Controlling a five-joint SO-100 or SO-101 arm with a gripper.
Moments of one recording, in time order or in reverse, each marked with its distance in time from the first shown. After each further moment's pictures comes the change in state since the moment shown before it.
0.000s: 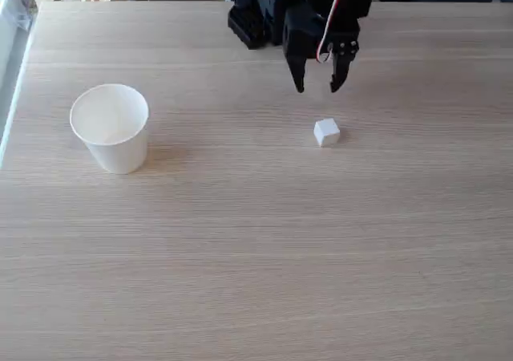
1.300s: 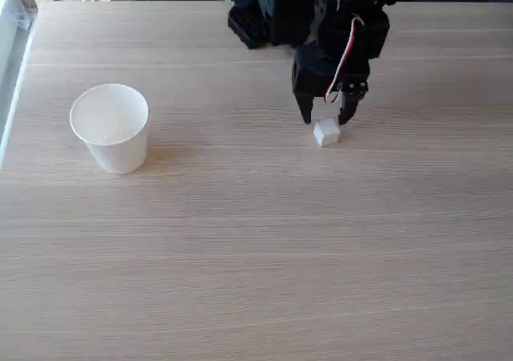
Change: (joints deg) arm 1.1 -24.2 -14.1 -8.5 1.5
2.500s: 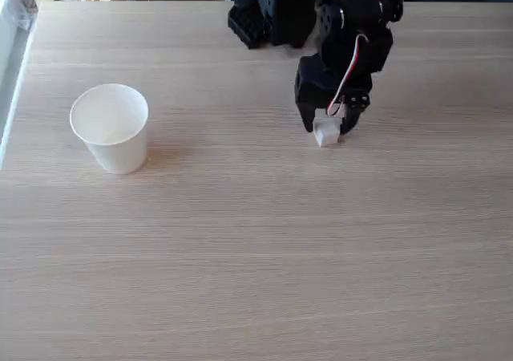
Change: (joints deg) arm -0.6 -6.7 -3.4 -1.2 2.5
